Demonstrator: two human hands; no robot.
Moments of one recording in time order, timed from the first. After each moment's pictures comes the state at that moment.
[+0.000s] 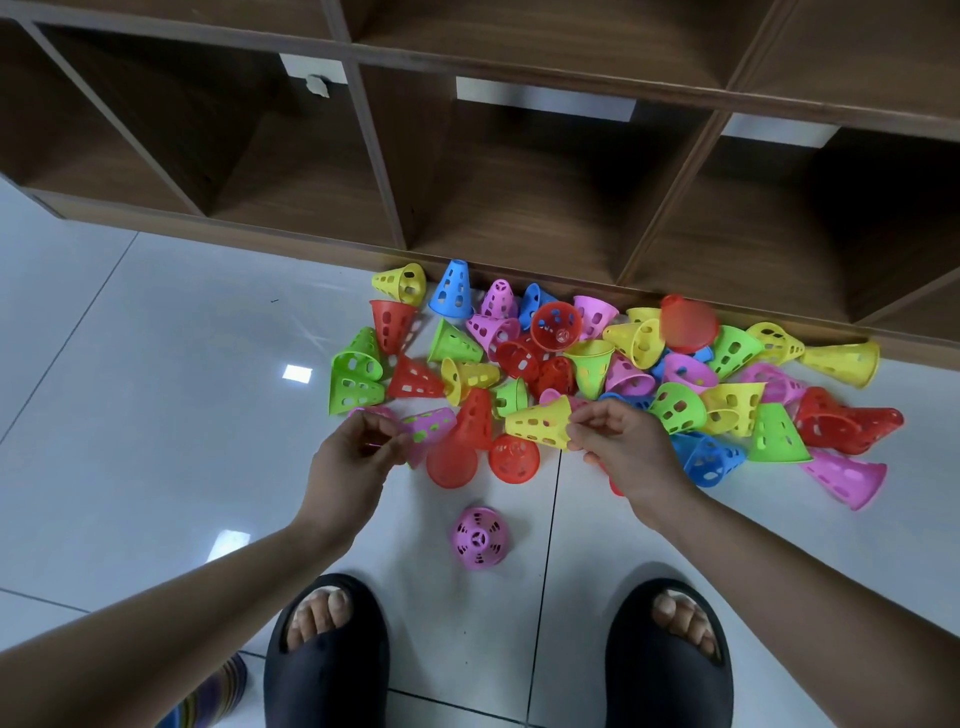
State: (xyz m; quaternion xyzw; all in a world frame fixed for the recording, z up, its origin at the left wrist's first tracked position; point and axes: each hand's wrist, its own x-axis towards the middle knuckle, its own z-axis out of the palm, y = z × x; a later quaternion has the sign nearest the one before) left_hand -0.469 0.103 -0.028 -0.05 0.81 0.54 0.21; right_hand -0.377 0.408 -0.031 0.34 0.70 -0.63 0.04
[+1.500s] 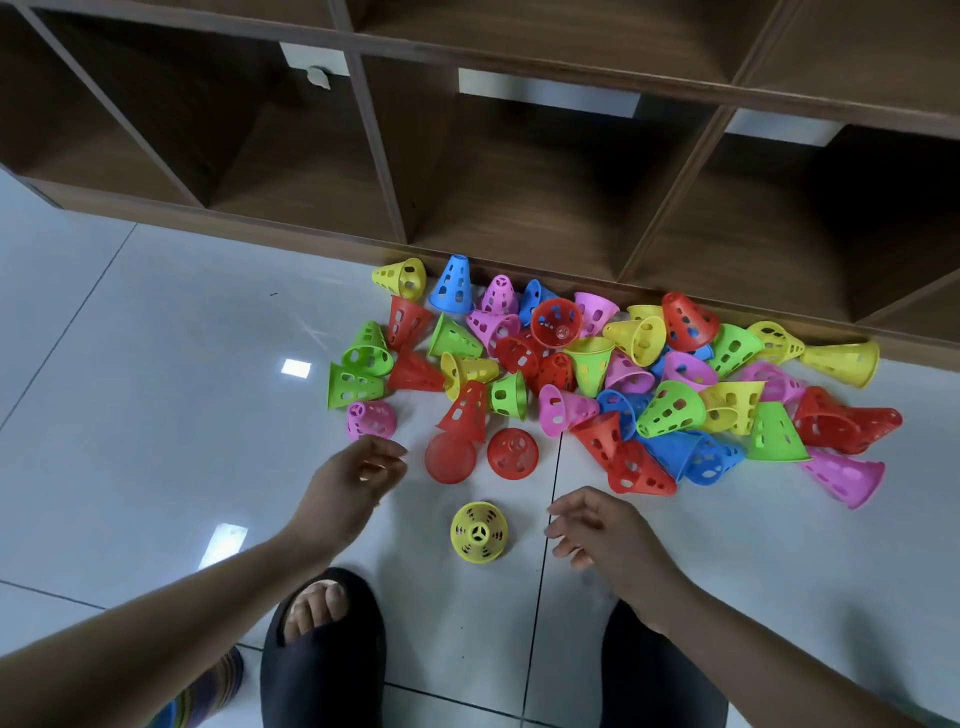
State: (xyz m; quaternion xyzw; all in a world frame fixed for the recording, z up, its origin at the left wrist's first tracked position) left_hand -0.461 0.077 -0.057 -0.01 0.84 0.47 0.28; right_hand -0.300 0.368 -0.042 0.35 0.66 -0.64 0.19
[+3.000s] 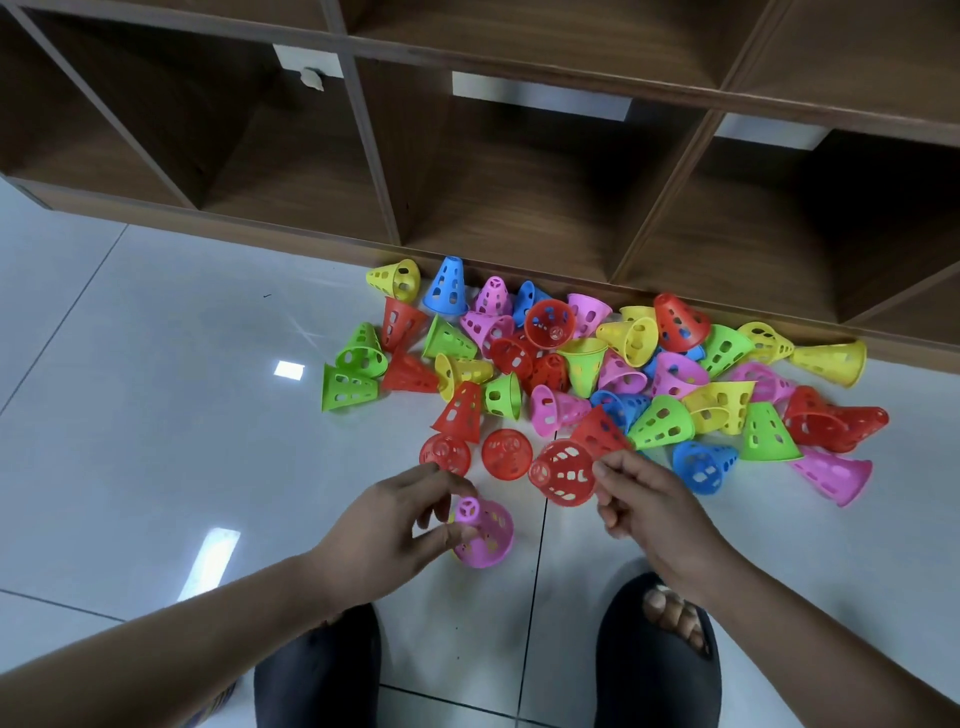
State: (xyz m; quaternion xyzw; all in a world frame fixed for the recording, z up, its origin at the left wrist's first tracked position) left_hand -0.428 0.104 -0.018 0.39 0.82 0.38 0.21; right_hand -0.311 0.407 -0.008 0.31 0.63 -0.71 0.09
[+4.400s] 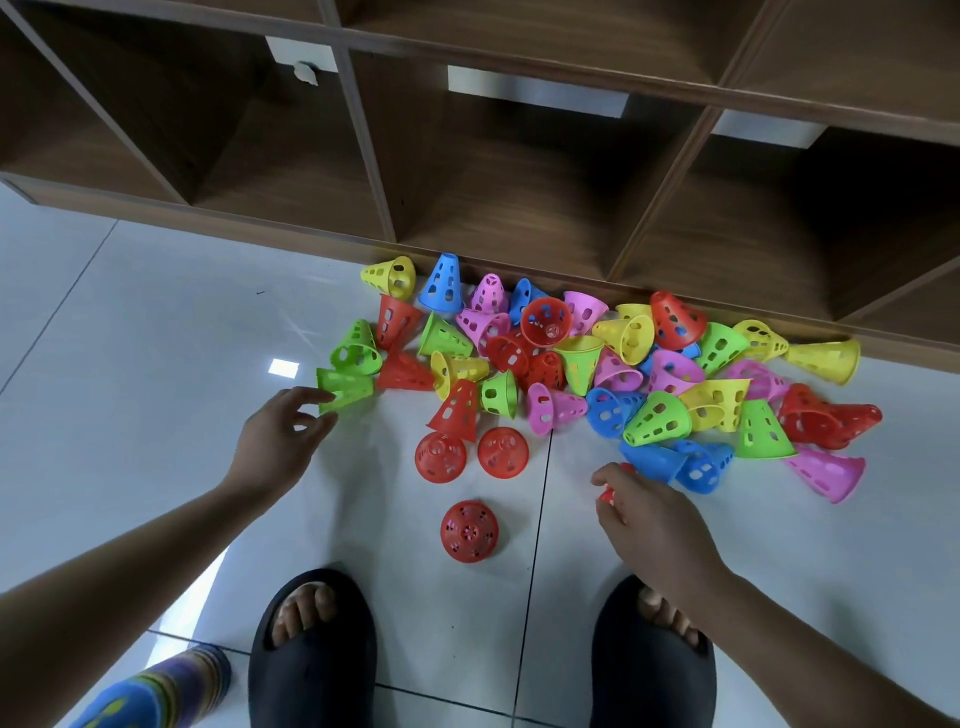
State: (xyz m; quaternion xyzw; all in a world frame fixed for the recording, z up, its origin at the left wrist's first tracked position) left_hand -0.530 0.036 -0.065 0.07 0.93 0.34 0.13; right_hand -0.289 0.418 -0.048 0.15 0.97 -0.18 0.06
